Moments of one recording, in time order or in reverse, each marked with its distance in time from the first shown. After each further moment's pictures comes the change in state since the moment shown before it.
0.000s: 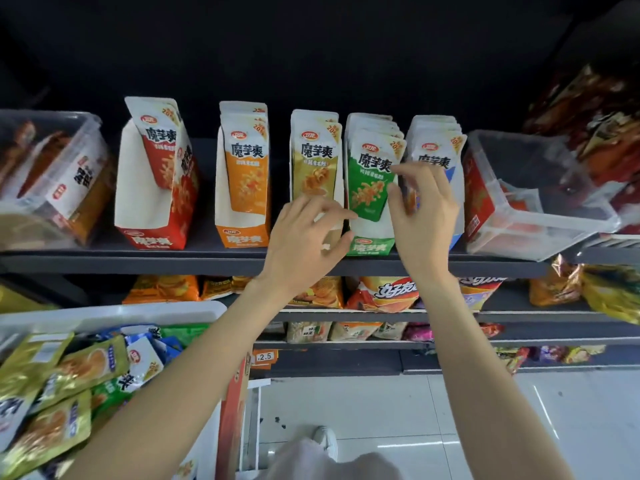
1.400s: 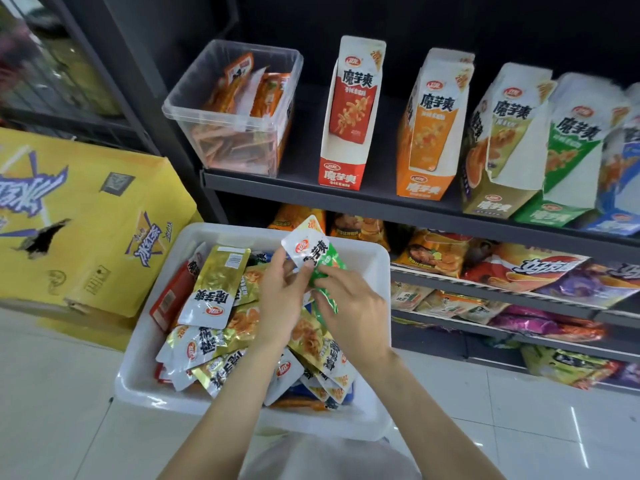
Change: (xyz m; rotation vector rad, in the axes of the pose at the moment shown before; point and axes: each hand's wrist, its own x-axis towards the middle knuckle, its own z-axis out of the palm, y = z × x) left_hand -0.222 -0.080 -0.162 -0.867 0.226 -1.162; right_hand -0.240 -0.211 0.138 -0.006 -0.493 -0.193
